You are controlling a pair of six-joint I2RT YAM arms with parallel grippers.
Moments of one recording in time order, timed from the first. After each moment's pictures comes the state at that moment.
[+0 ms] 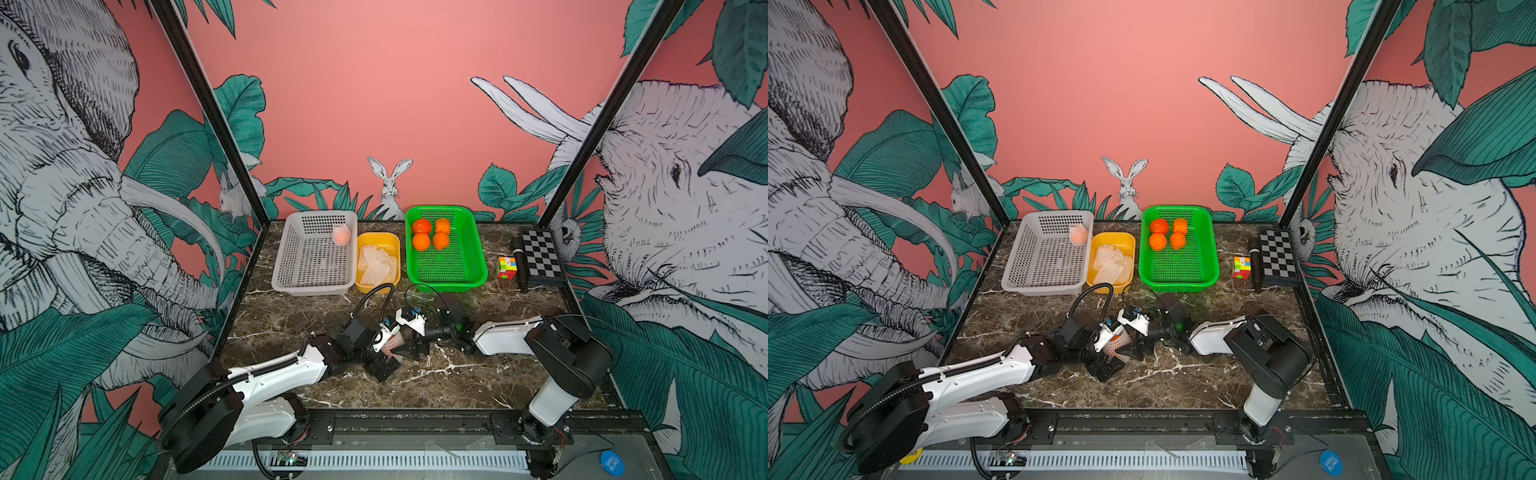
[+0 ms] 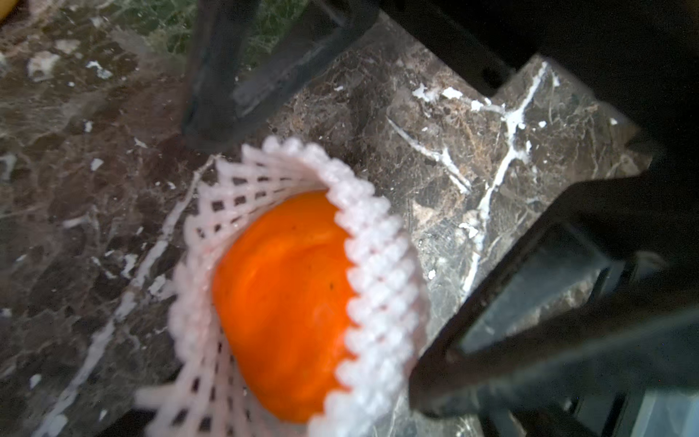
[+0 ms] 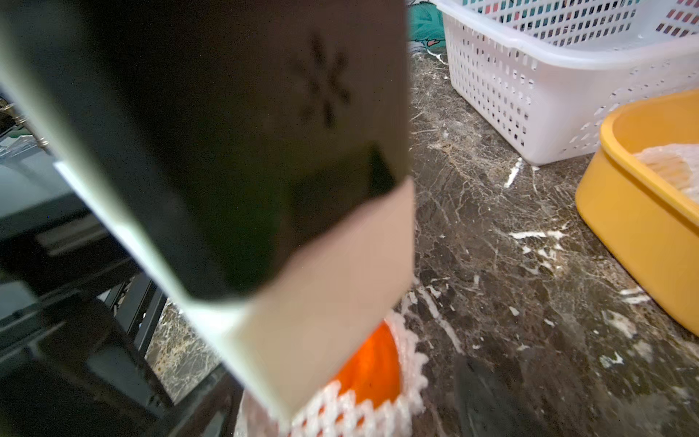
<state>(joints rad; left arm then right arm) -0.88 1.15 0.49 -0.22 0.18 -0.08 0.76 1.69 0.64 0.51 -0.73 -0.26</state>
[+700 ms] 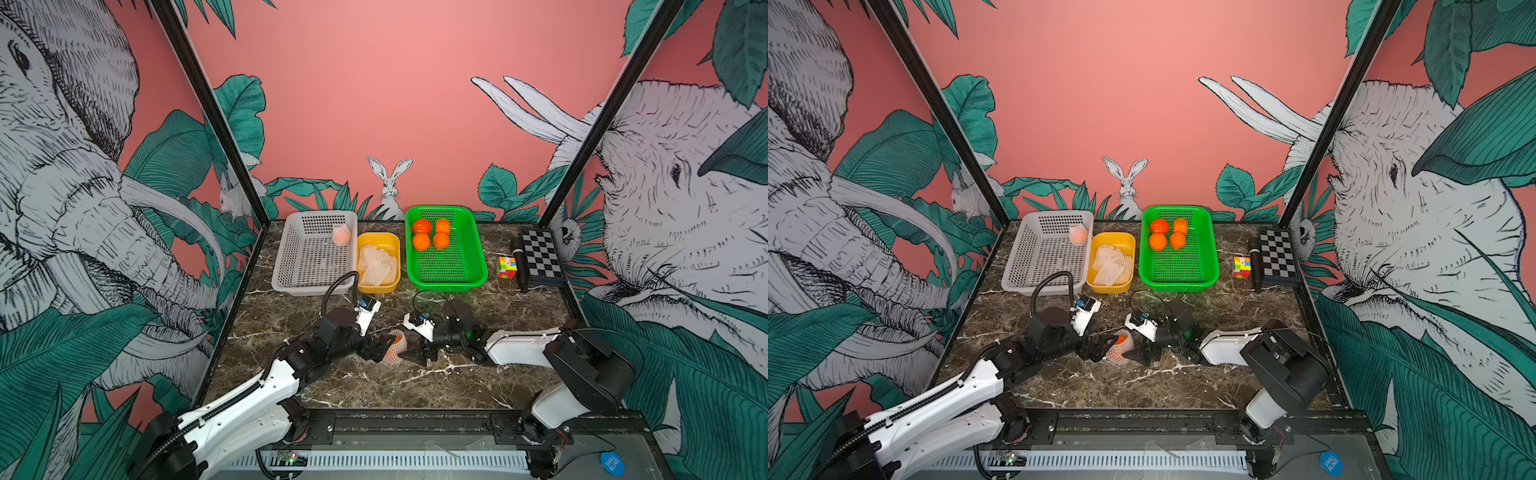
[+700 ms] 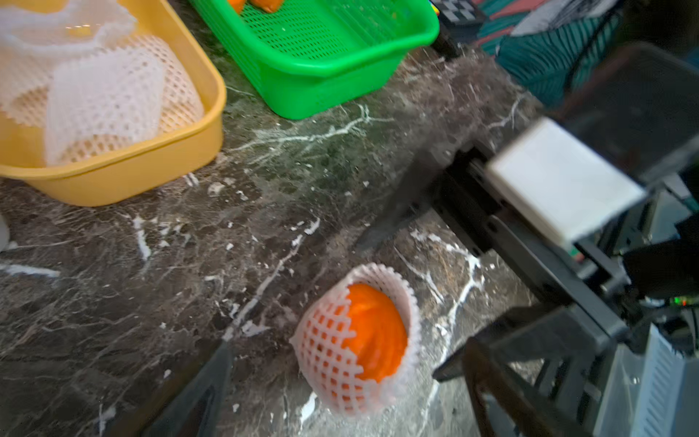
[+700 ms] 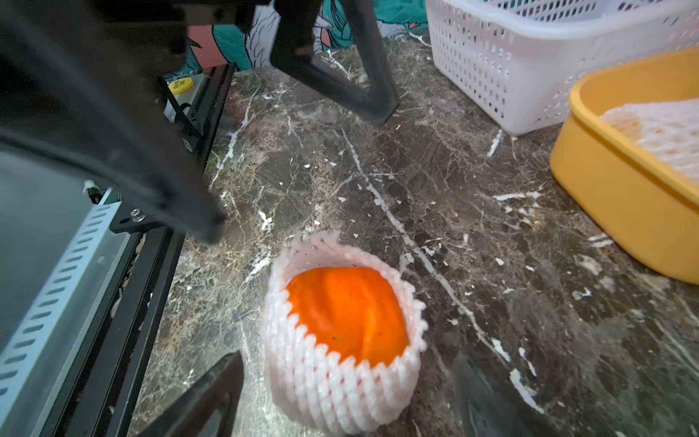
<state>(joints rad) -0.74 0.87 0.46 -0.15 0.17 -0.28 0.77 1.54 0.52 0.49 -0.65 -0.23</state>
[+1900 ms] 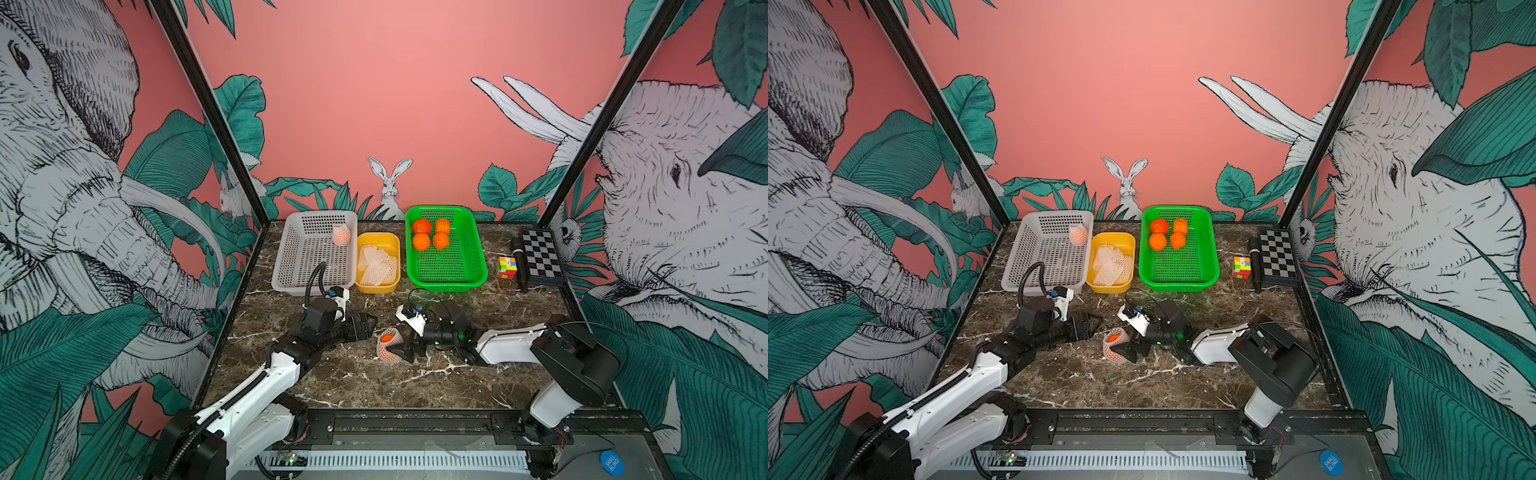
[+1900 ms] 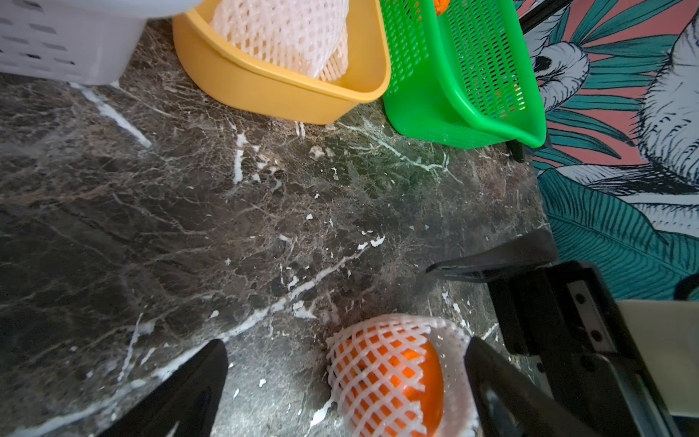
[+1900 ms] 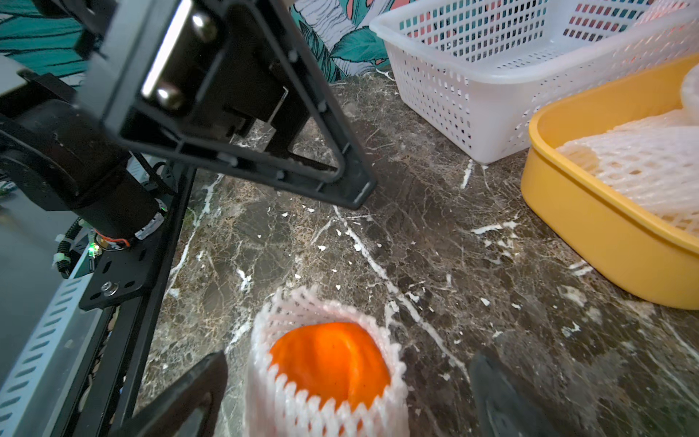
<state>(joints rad) -0.48 0.95 0.43 -0.13 0.28 -0.61 0.83 1.66 0.58 0.64 -0.55 -0.06</state>
